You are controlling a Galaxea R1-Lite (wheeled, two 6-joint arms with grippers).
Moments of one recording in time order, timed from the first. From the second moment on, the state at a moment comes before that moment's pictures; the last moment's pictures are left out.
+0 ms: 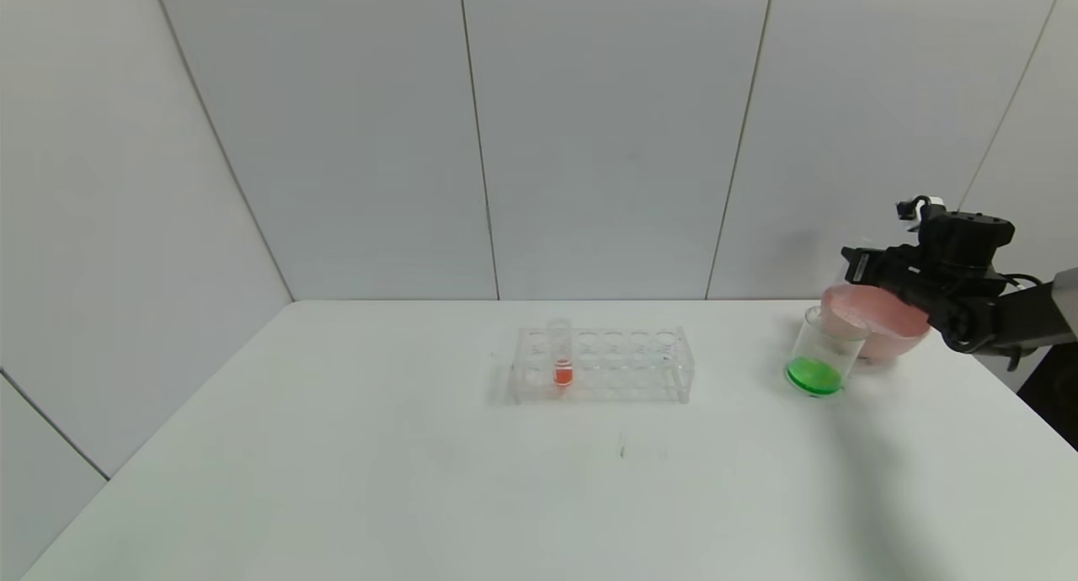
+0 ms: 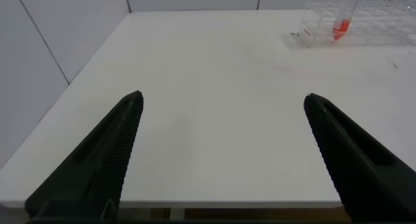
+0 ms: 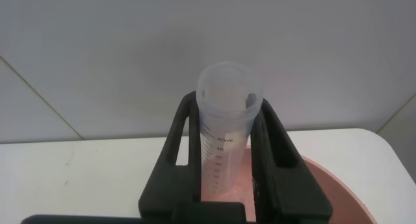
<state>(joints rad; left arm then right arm) 0.00 0.00 0.00 0.00 0.00 0.00 -0.20 2.42 -1.66 -0.66 0.16 0.08</state>
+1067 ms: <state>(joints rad) 0.00 0.00 0.00 0.00 0.00 0.00 -0.10 2.25 -1.44 -0.78 0.12 0.08</state>
